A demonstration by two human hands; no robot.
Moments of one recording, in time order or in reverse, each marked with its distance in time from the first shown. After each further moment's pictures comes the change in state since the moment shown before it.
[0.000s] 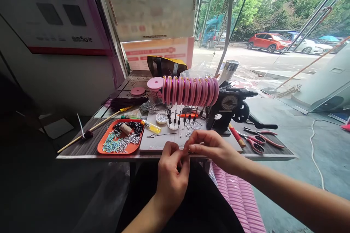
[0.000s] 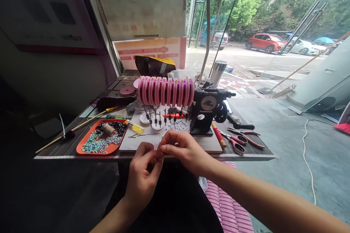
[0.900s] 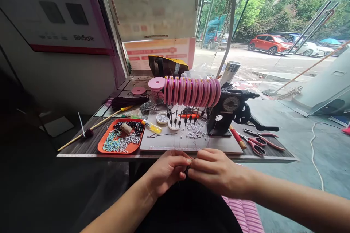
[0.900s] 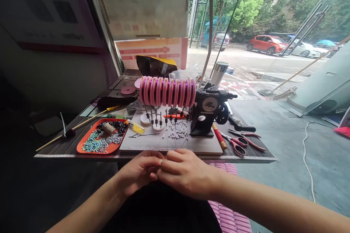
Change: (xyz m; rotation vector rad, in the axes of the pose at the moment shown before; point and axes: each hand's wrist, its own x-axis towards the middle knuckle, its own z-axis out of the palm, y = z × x) left_hand 0.027 -0.003 -0.016 -0.899 -0.500 -0.891; right_hand -0.020 0.010 0.001 -1.268 -0.267 -0.895
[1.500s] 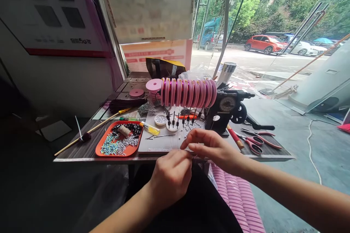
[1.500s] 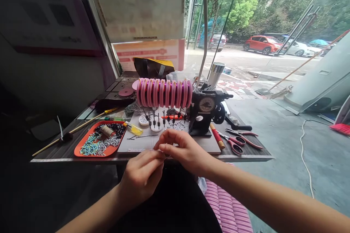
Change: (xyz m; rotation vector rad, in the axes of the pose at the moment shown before) left_hand -0.006 -0.011 -0.001 0.939 0.156 1.065; right_hand 0.015 0.015 -0.012 1.112 0.205 0.784
